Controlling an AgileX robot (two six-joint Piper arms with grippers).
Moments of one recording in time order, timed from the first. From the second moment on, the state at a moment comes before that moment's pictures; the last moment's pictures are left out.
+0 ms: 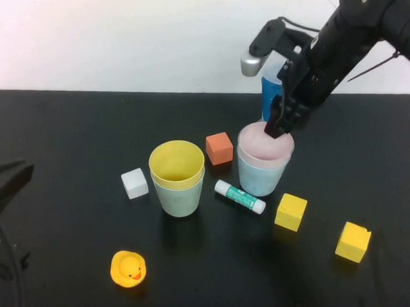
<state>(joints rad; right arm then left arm) 0.39 2.19 -2.15 0.26 1.30 -0.78 -0.27 0.65 -0.70 -0.25 0.48 0.41</state>
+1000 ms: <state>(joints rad) 0.60 2.04 -2.22 0.32 1.30 -0.88 -0.27 0.63 -0.48 -0.12 0.14 0.39</state>
